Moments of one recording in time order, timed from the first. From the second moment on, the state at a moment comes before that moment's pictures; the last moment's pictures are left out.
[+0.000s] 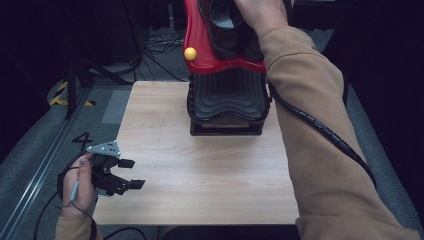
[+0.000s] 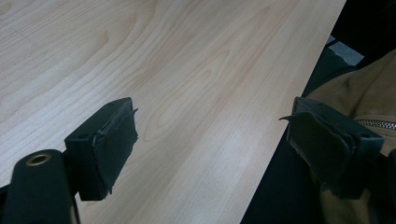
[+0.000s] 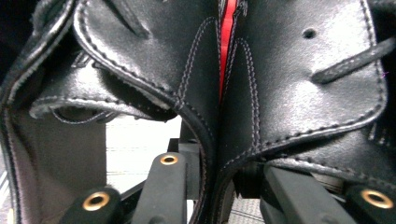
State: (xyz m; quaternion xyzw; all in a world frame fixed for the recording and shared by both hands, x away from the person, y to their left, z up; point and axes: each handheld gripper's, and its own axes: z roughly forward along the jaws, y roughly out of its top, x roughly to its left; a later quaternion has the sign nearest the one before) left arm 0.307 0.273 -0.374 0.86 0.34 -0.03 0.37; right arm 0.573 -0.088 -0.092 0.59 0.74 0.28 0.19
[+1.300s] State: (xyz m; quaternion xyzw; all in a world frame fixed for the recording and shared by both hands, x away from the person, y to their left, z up) left arm 0.305 0.250 -0.366 0.88 0.32 -0.02 0.35; right arm 0.452 -0.171 -0.050 0.46 0.81 0.35 0.11
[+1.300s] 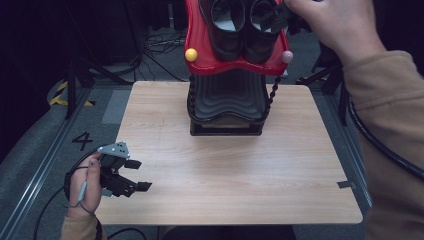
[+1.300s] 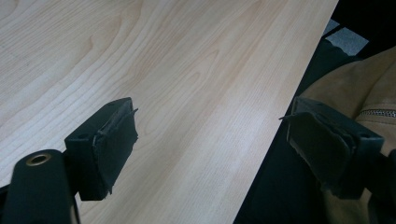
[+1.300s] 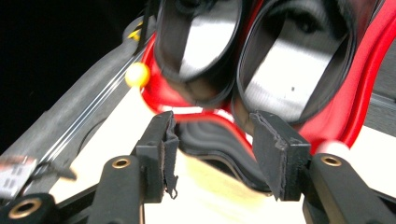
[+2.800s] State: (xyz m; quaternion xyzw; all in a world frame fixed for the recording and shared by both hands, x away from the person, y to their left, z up) left arm 0.279 0.249 -0.369 0.88 0.34 -0.01 0.33; right arm 0.388 -0.239 -0.202 0.32 0.88 0.36 0.03
